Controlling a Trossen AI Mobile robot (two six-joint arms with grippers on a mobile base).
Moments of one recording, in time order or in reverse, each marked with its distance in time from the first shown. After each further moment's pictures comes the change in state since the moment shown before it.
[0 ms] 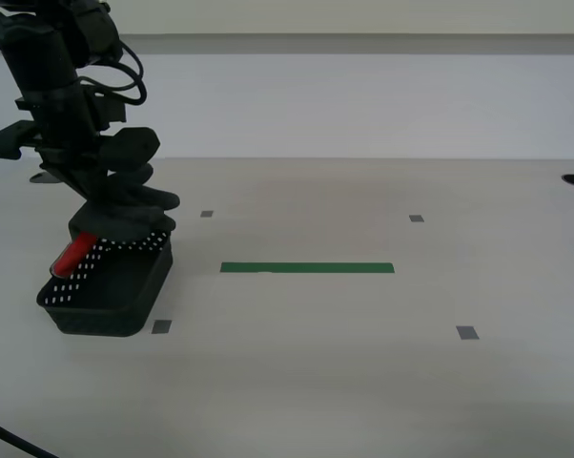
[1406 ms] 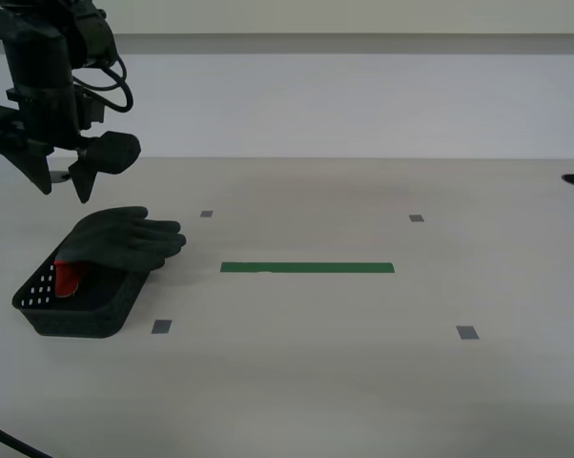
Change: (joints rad) arm 0 0.000 0.000 0.000 -0.024 0.000 0.000; arm 1 0.052 0.082 0.104 -0.084 -0.214 -0.064
